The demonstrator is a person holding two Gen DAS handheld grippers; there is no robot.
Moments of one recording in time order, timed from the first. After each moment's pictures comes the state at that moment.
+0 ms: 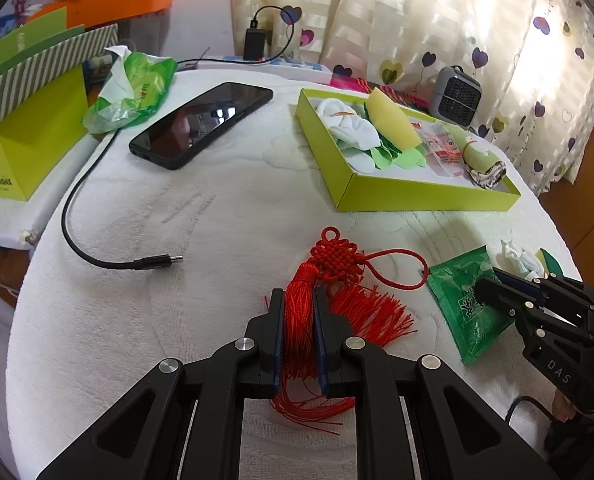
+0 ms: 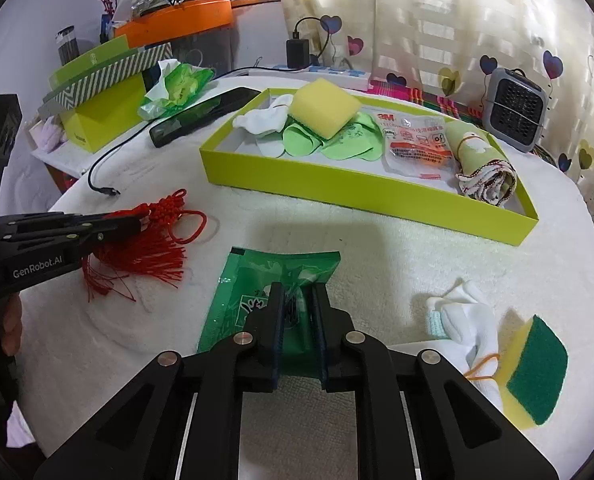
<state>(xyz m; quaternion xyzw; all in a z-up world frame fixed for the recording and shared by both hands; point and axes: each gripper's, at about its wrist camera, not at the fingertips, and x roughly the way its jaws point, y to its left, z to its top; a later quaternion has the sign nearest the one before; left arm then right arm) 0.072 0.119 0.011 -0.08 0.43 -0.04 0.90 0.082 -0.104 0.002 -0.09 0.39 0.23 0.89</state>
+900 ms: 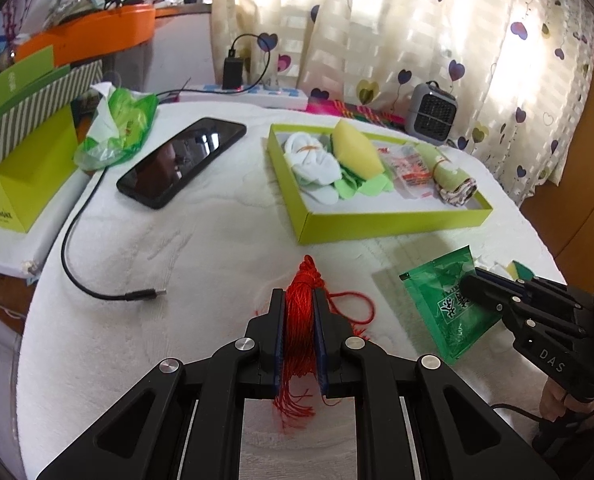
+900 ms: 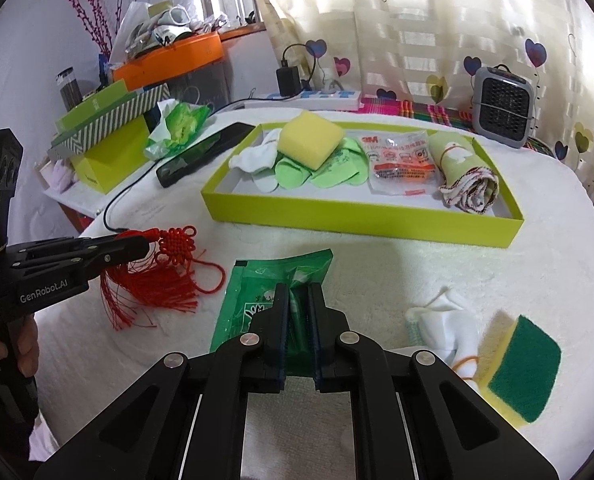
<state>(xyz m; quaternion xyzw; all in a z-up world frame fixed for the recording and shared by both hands) 0.066 0.103 0.043 -0.07 0.39 -0.06 0.91 0.081 -0.123 0.021 -0.03 0.36 0.25 0.90</state>
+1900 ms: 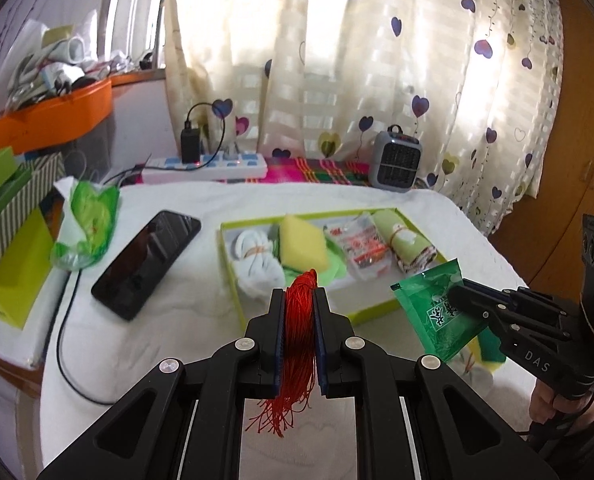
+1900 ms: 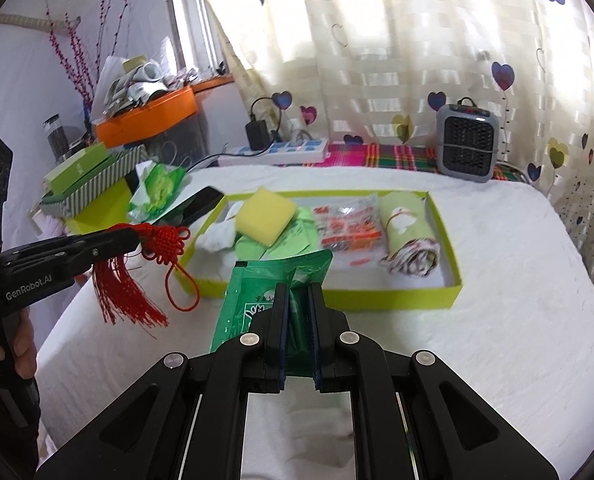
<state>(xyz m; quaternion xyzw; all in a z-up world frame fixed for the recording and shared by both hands) 0.103 0.072 0.110 -0.04 0.33 -0.10 0.94 0.106 -0.159 0.070 0.00 0.32 0.22 0.92</state>
